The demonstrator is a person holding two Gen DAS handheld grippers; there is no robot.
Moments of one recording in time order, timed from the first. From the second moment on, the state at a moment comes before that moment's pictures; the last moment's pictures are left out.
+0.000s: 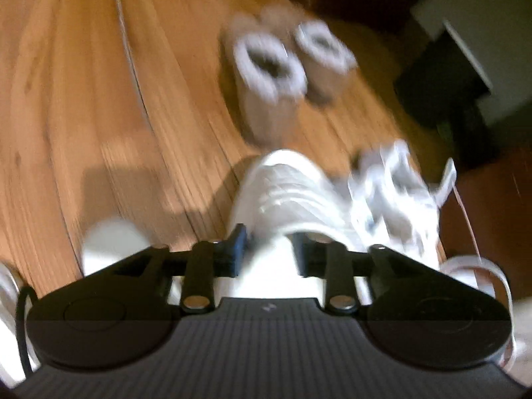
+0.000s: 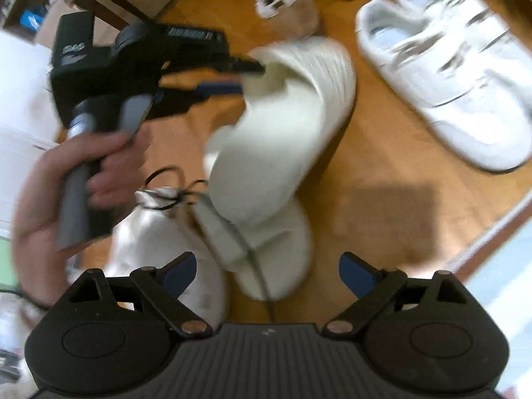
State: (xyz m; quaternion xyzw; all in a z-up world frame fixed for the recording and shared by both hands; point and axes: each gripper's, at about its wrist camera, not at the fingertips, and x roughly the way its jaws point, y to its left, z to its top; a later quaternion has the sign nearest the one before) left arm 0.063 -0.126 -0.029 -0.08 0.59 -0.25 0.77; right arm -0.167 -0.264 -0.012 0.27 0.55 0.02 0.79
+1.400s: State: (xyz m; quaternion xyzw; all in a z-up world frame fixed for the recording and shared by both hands) left arm -0.054 0.021 0.000 -0.06 0.56 -0.06 0.83; right arm -0.058 -0.306 -0.075 0.27 0.52 -0.01 0.81
